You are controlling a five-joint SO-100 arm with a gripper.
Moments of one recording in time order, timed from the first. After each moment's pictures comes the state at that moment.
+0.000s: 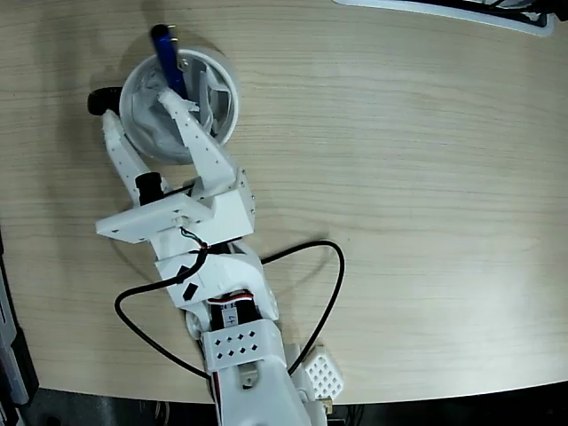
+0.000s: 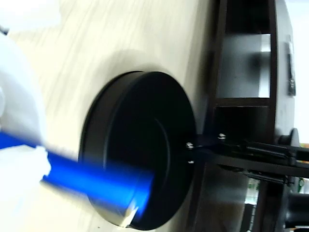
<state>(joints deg) -21.4 81.6 139.6 -58.5 -90.1</state>
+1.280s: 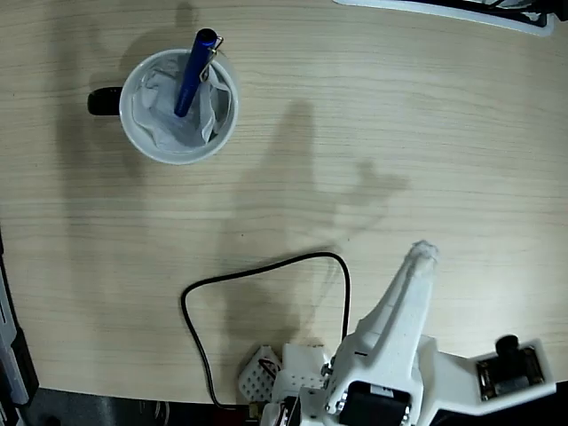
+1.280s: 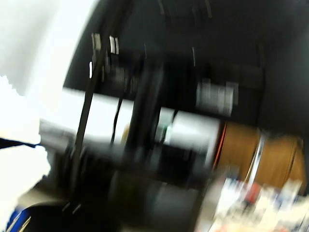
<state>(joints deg) 8.3 148.8 142.6 9.0 -10.6</state>
